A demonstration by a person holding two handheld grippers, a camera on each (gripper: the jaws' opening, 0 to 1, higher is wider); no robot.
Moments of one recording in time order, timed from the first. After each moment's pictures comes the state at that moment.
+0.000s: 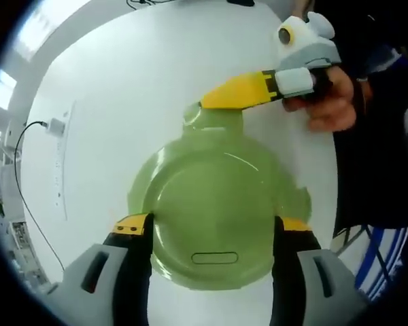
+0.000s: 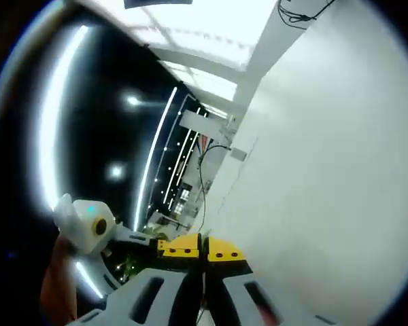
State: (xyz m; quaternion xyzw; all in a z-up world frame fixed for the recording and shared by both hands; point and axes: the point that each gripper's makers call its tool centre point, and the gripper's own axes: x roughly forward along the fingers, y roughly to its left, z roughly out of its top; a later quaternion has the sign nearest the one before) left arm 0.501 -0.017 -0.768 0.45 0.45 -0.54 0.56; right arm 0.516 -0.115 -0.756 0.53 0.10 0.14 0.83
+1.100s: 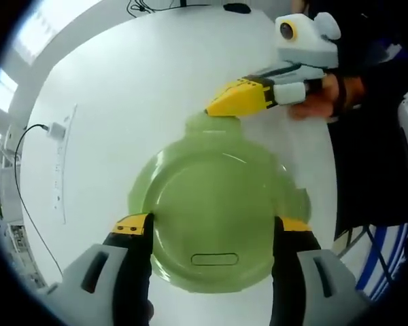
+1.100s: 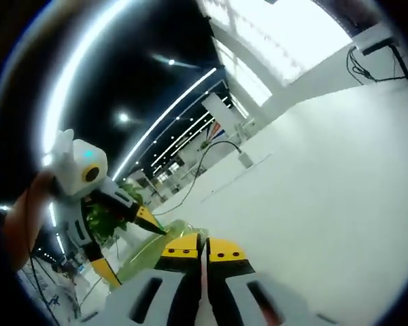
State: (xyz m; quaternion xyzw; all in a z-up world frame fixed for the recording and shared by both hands) left arm 0.503 -0.015 -0.767 0.44 0.43 -0.55 0.57; right arm 0.515 -0.123 -0.764 0.30 0.12 0.16 0.93
